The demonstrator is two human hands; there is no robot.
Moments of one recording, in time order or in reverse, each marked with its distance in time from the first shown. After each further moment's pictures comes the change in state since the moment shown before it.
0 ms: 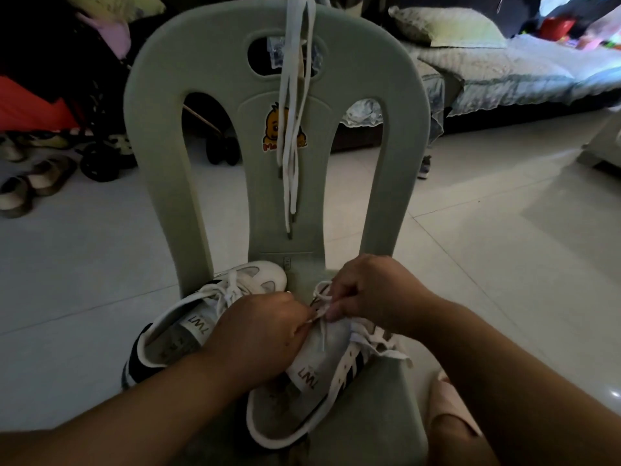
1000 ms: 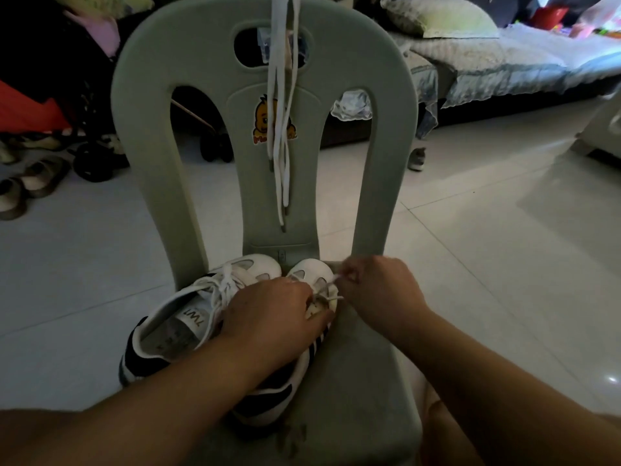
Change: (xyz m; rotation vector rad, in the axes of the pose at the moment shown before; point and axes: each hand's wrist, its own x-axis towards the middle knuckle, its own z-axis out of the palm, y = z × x) left_hand 0.022 0.028 0.002 0.116 -0.195 -0.345; right_hand -0.007 0.010 0.030 -0.001 0.304 0.289
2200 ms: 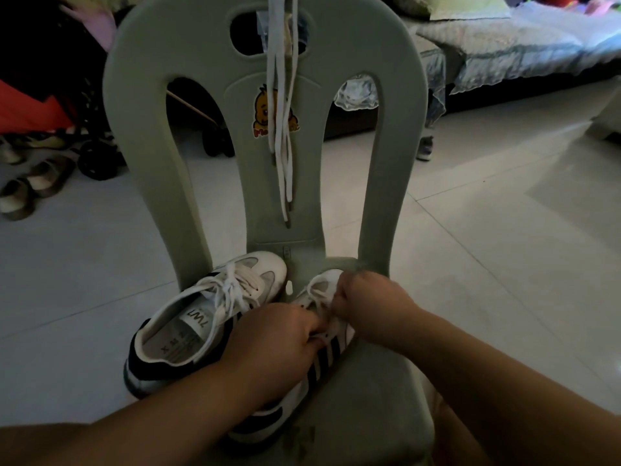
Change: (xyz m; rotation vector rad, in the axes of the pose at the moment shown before) left_hand -0.020 -0.006 0.006 -0.189 -0.140 0.124; right_hand 0.005 -0.018 0.001 -0.077 -0.403 0.024
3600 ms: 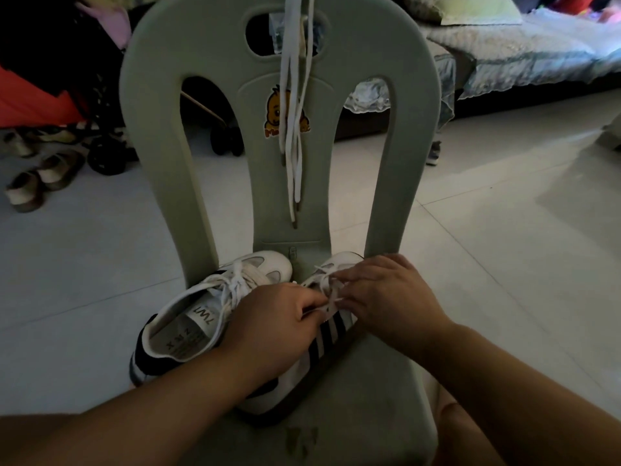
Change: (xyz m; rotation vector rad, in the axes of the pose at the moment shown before) left_hand 0.007 -0.007 -0.008 -0.174 0.181 -0.059; right_hand -0.001 0.030 0.014 -0.268 0.352 -0.368
